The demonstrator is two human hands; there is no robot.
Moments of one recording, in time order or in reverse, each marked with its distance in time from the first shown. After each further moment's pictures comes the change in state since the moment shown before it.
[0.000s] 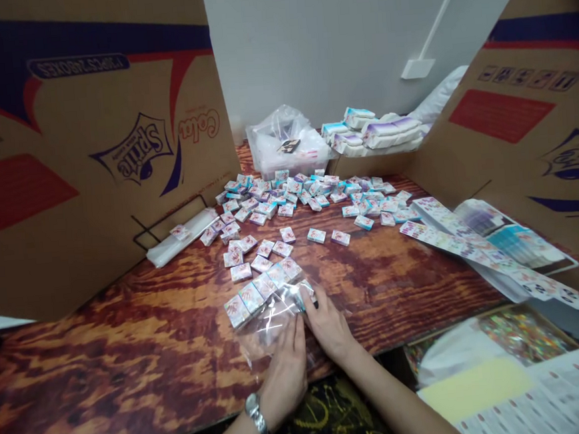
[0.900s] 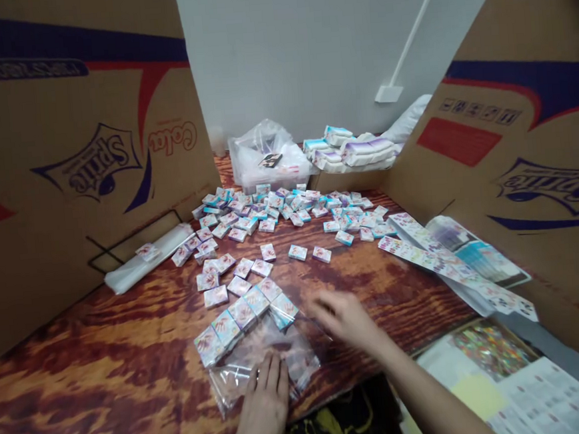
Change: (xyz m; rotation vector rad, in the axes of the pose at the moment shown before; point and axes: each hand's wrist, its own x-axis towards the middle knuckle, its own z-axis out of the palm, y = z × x) left_hand 0.002 -0.011 0.019 0.570 0.150 0.157; right_hand 0.036 0.095 -0.052 0.658 -0.095 -0.085
